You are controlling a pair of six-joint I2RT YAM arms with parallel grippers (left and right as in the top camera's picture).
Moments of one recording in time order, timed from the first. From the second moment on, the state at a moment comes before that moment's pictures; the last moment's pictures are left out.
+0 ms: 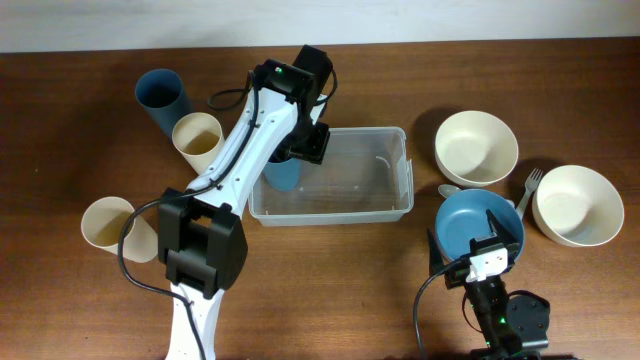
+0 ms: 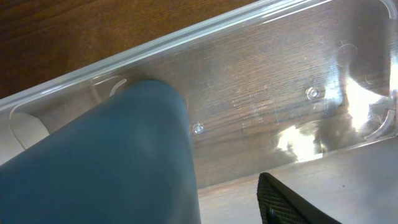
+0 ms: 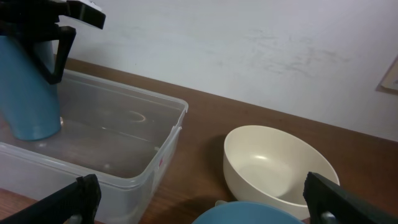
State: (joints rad) left arm -0.45 2.22 2.13 -1.37 0.00 -0.14; right arm 0.06 0.01 0.02 -0.07 -0.15 -0.18
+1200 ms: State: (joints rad) left arm -0.43 2.16 2.57 -1.65 -0.16 -0.12; right arm 0.06 0.01 0.02 -0.07 -0.15 -0.18
